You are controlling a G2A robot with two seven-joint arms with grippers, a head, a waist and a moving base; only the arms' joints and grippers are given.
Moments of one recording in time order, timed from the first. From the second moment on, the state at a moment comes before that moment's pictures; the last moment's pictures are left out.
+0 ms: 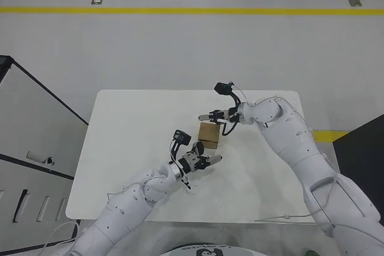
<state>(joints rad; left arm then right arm) 1.30 -1.24 -0.84 -1.36 0.62 -0.41 -0.08 -0.71 -1.32 0.90 -0.86 -0.25 -0.28 0.99</state>
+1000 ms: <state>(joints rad) 1.27 -1.26 -0.88 -1.28 0.75 -0.42 0.04 -0.80 -1.27 0.98 -1.04 -0.25 -0.18 1.07</state>
